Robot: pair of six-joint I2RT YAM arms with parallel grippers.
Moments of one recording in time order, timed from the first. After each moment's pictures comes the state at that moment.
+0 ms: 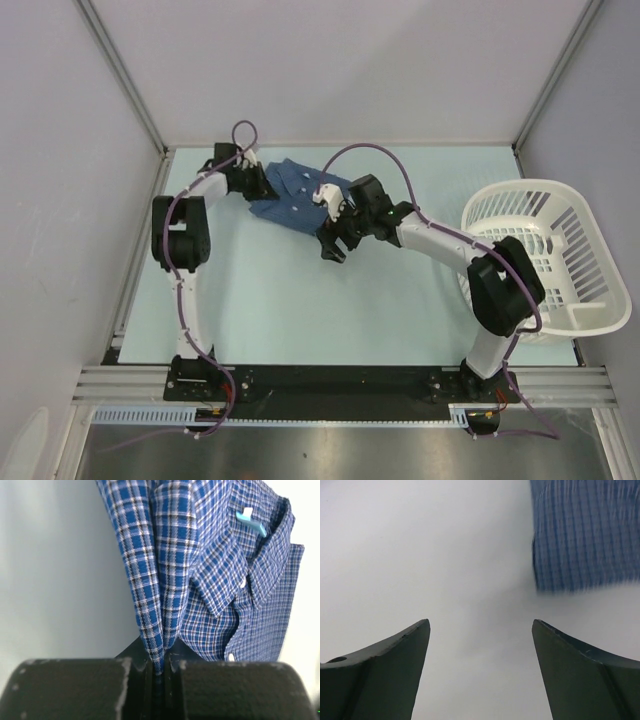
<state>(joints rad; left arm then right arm) -0.05 2.26 1.68 -0.32 0.60 -0.28 0.67 1.77 1.30 -0.30 -0.42 -0.27</state>
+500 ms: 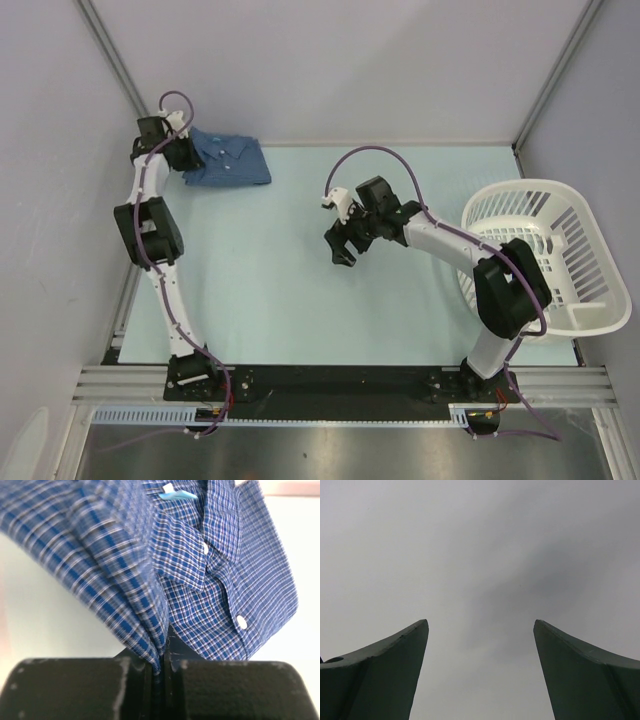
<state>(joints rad) 0.25 2.45 2.23 -0.52 0.45 0.05 0.62 1.73 1.27 -0.39 -0.42 -0.28</state>
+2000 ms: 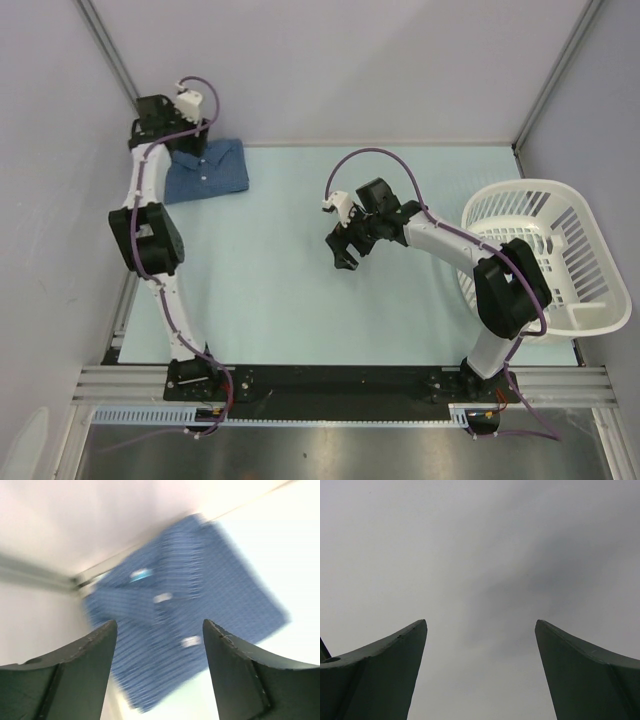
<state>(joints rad) 0.22 2.24 2.15 -0.50 0.36 0.53 0.62 1.73 1.27 -0.45 -0.43 -0.30</state>
